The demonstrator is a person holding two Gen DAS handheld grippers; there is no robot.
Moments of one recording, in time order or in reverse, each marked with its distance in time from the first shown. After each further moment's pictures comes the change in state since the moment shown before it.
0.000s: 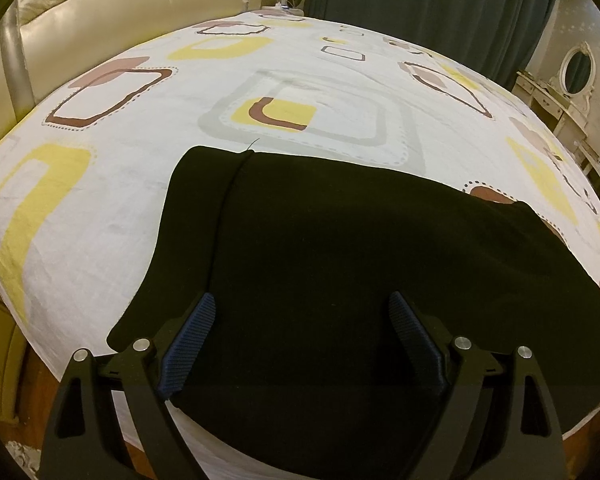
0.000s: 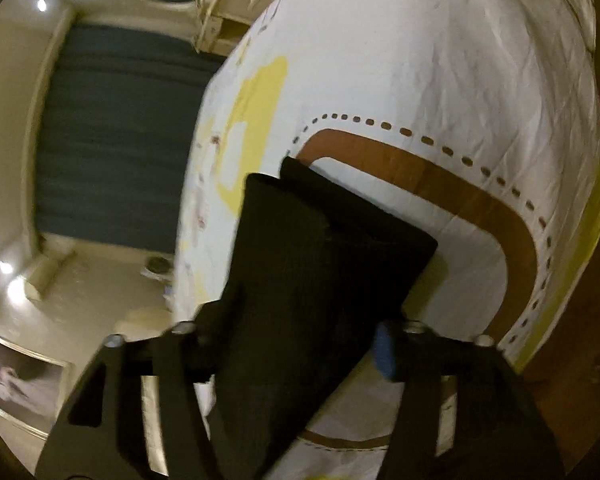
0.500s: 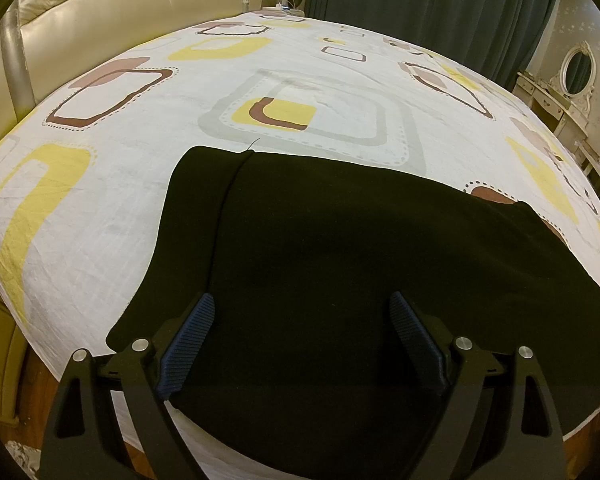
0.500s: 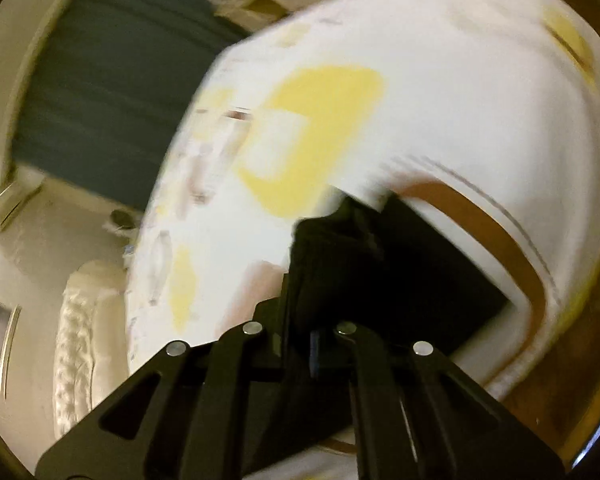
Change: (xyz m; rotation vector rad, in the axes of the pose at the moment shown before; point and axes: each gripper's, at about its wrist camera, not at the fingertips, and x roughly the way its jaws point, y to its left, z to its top) left arm 0.000 0.000 0.000 -0.001 -0.002 -0.002; right arm 0.024 0.124 0.012 -0.293 0.053 -0.135
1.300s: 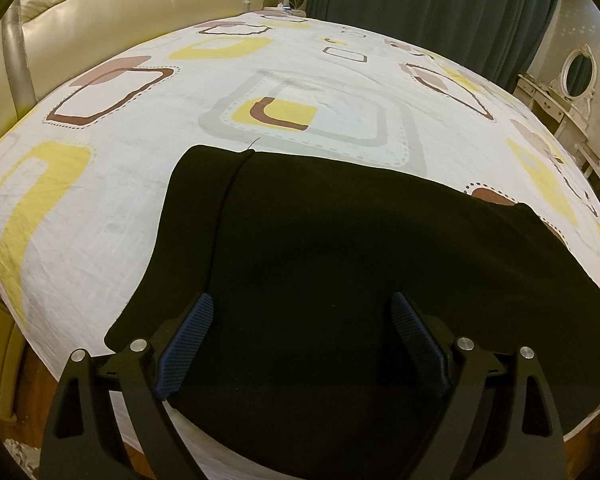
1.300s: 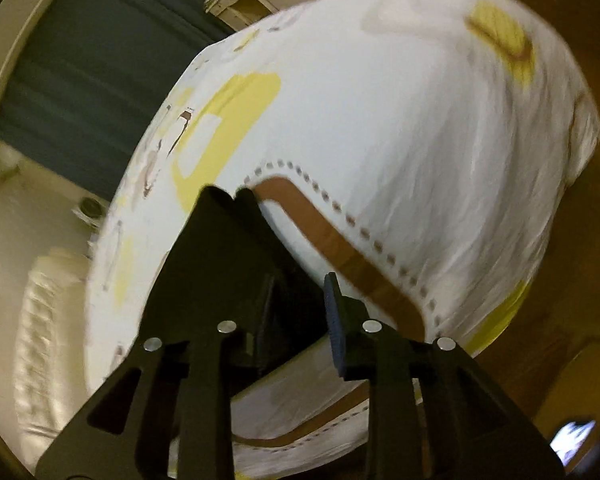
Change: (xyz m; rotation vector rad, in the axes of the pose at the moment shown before) left arm 0.001 0.000 0.000 -0.004 -0.001 0.000; right arm -0.012 -0.113 0.006 -0.067 -0.014 -0.170
